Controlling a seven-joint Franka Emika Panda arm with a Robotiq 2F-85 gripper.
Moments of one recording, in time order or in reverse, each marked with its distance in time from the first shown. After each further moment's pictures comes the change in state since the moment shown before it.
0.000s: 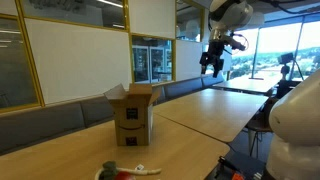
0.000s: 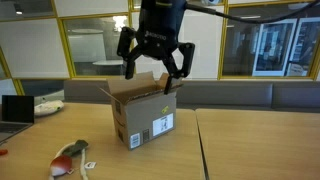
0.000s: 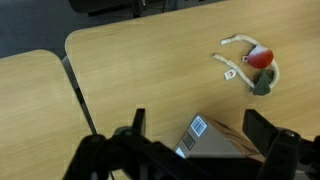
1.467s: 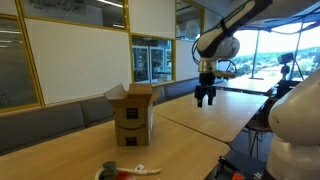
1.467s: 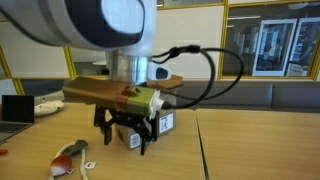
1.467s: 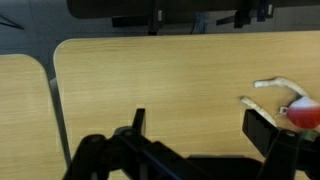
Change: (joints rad) arm -0.010 0.008 0.161 -0.399 -0.085 0.355 -0.021
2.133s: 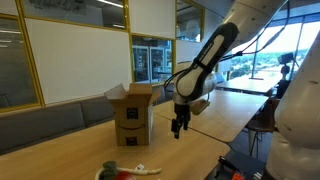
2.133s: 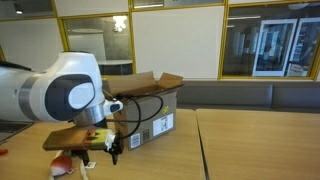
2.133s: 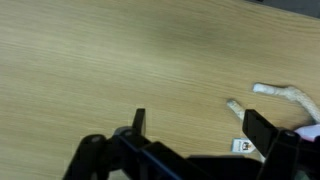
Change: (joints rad) arm 0.153 0.318 0.241 -0.124 -0.003 0.557 0.124
